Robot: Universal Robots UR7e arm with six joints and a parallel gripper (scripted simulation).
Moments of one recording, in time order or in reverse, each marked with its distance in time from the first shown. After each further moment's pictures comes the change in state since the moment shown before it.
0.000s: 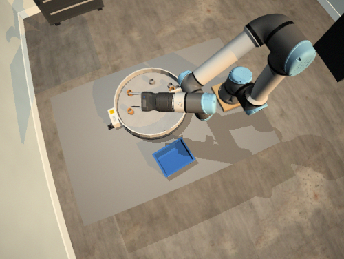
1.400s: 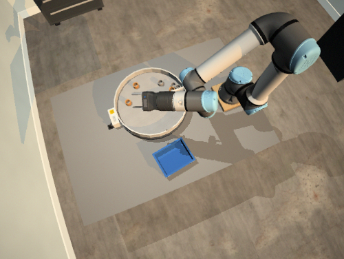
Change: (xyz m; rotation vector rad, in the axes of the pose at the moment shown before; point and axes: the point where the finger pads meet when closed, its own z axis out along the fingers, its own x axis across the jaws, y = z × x) arm 0.001 -0.001 -0.007 0.057 0.035 -0.002
